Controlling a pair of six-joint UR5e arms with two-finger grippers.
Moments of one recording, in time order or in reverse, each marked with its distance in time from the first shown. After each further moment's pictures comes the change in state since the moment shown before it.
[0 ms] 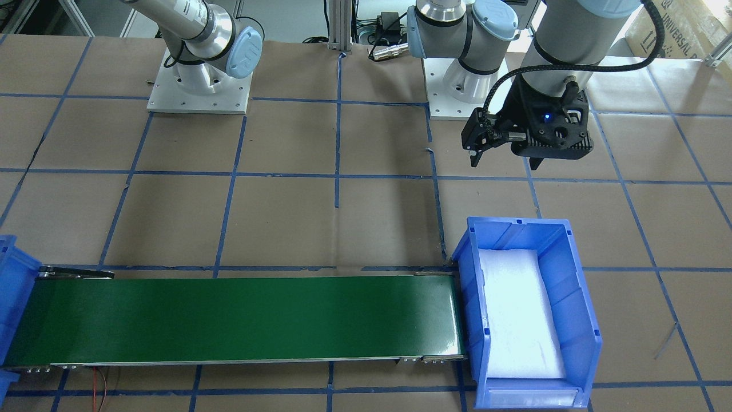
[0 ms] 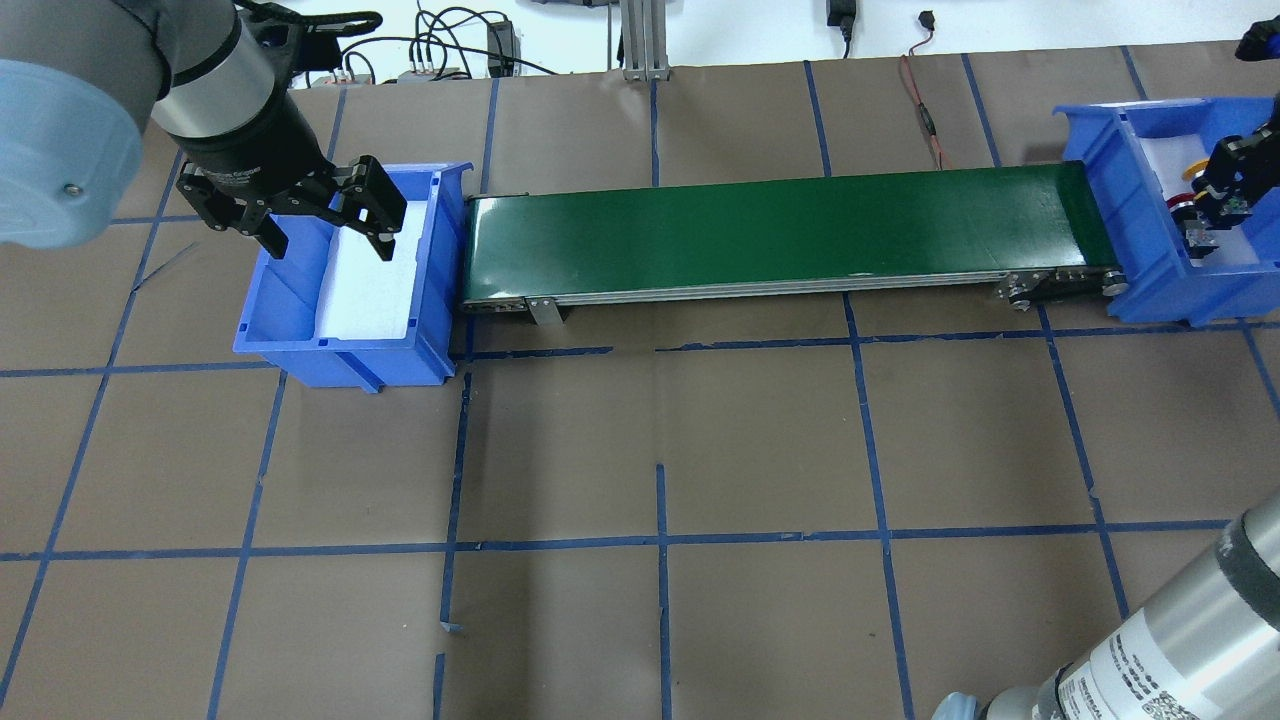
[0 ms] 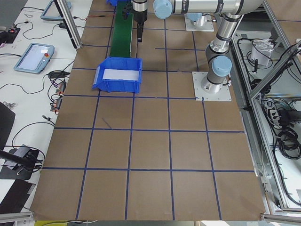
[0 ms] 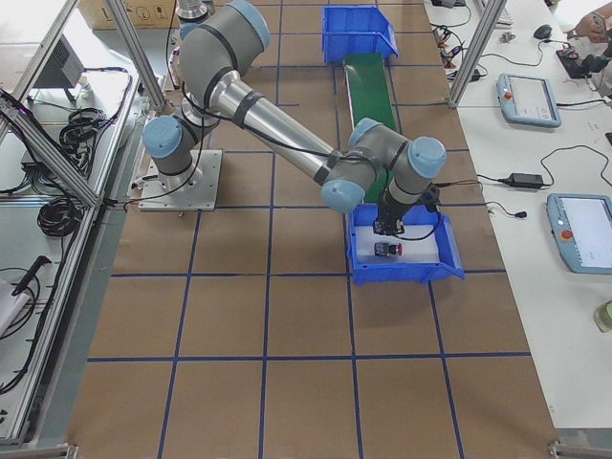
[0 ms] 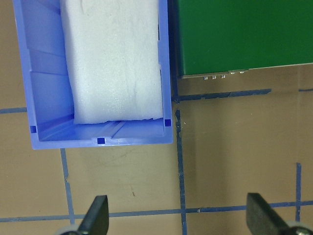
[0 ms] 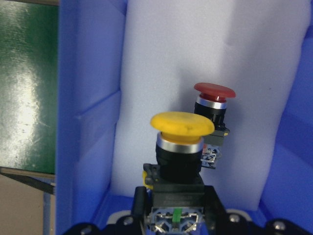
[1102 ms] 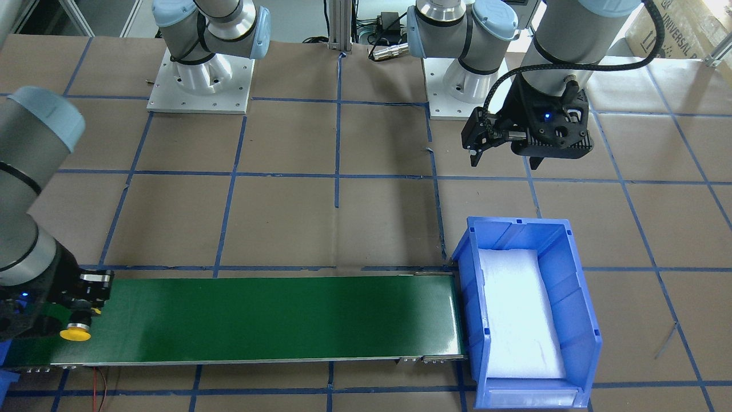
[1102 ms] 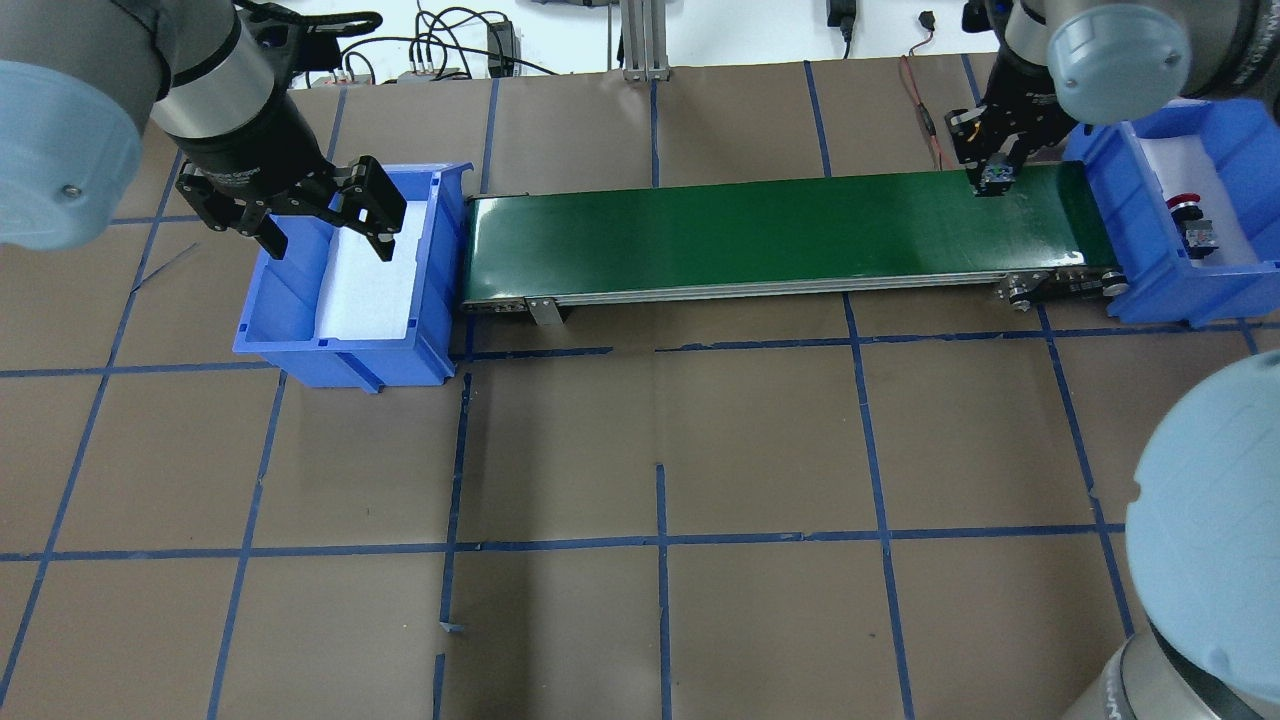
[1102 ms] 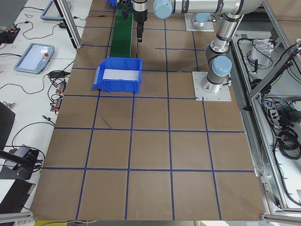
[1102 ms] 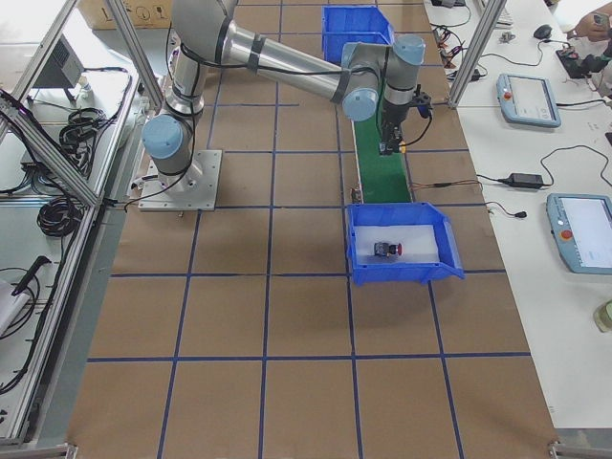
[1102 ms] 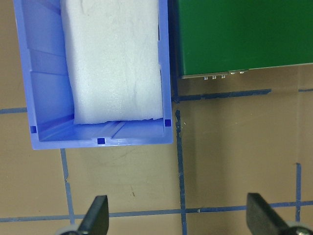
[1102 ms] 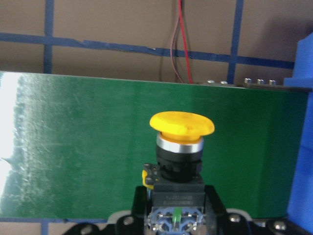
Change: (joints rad) left arm 0.000 0.000 0.000 0.000 0.000 0.000; right arm 0.381 -0.153 0.138 -0.120 -0.079 0.419
